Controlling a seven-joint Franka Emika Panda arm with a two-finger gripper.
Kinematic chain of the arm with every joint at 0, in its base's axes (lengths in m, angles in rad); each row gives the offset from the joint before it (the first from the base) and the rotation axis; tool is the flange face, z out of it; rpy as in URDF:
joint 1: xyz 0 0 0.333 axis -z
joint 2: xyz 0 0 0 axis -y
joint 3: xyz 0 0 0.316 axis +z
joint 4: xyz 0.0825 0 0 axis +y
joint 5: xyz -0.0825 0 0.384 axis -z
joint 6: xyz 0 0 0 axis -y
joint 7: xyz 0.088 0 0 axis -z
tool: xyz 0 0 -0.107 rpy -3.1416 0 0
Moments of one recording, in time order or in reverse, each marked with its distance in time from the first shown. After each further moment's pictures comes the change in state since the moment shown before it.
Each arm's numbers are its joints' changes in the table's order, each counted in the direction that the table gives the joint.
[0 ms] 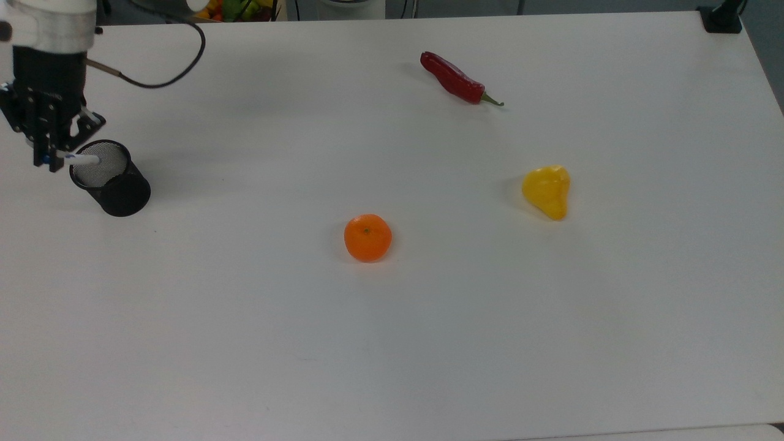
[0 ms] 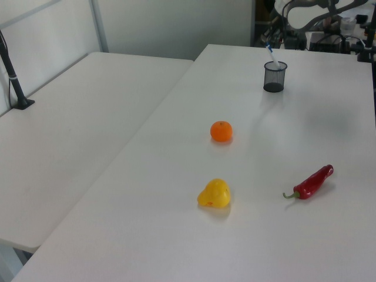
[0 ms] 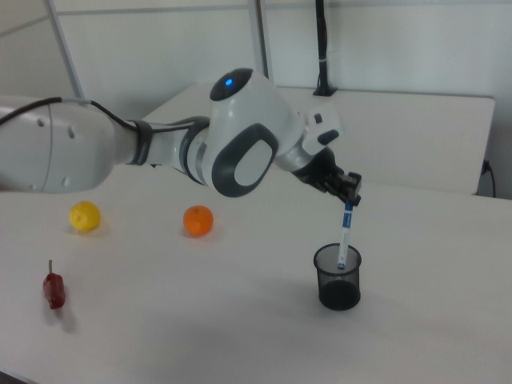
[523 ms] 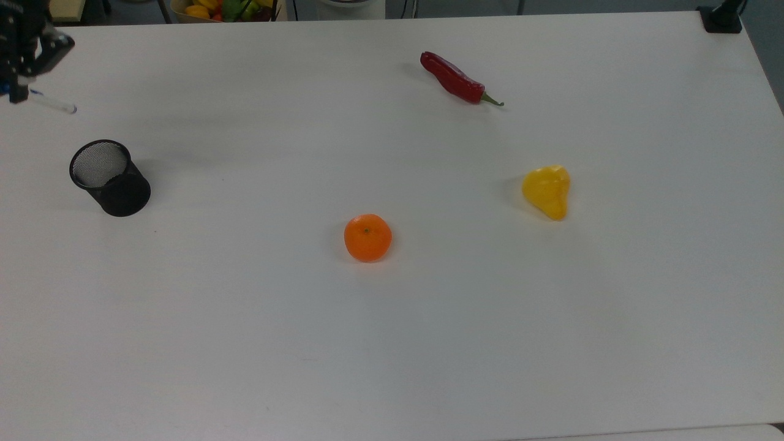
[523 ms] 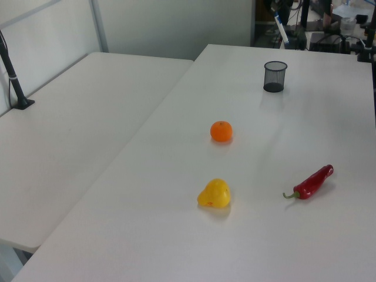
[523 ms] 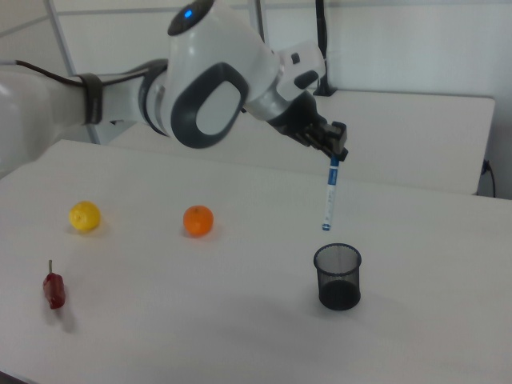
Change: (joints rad) arm -0.003 0.189 -0.002 -0.002 -0.003 -0.141 0.001
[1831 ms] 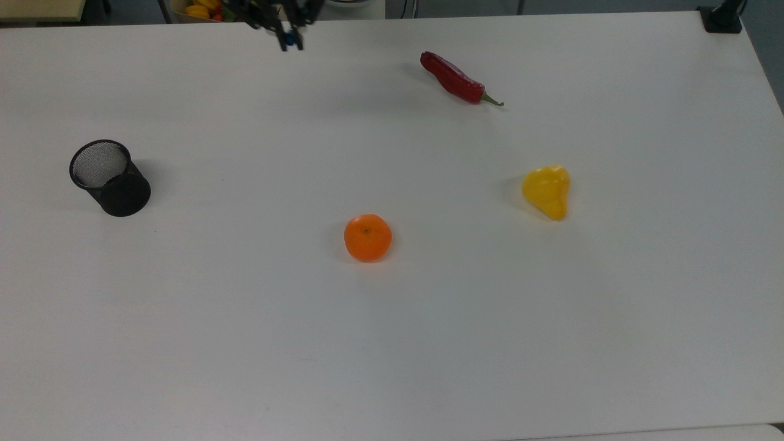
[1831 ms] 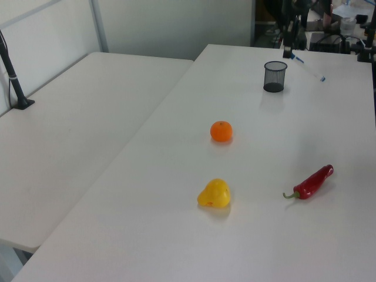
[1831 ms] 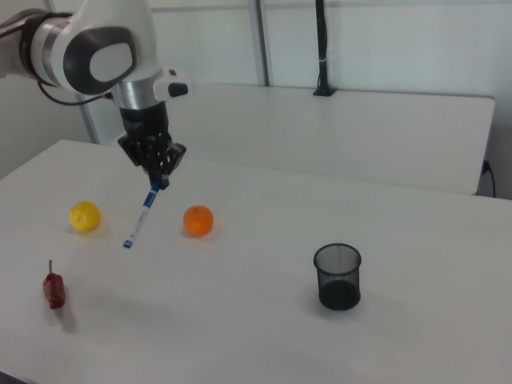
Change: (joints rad) arm -0.269 0.177 0.116 0.084 -0.138 -0.736 0.004
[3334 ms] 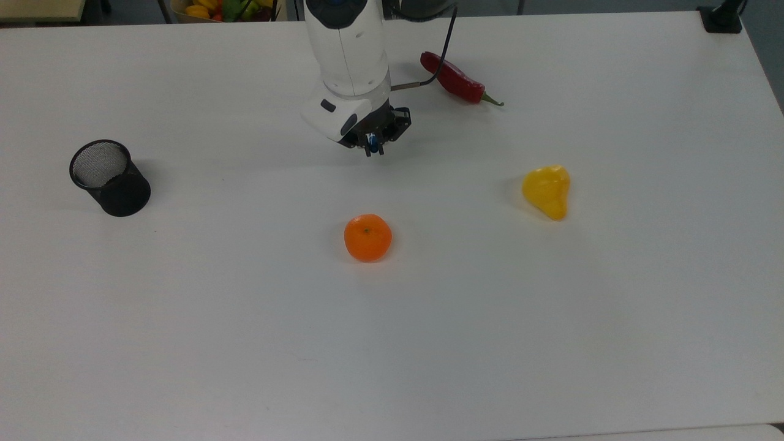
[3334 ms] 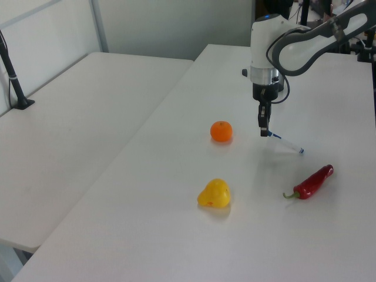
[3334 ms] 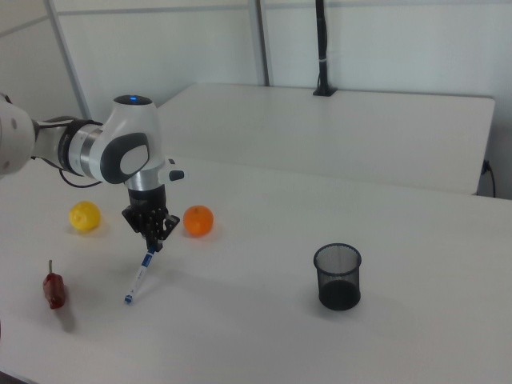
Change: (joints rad) arm -0.001 -0.298 0.172 0.134 -0.015 0.356 0.055
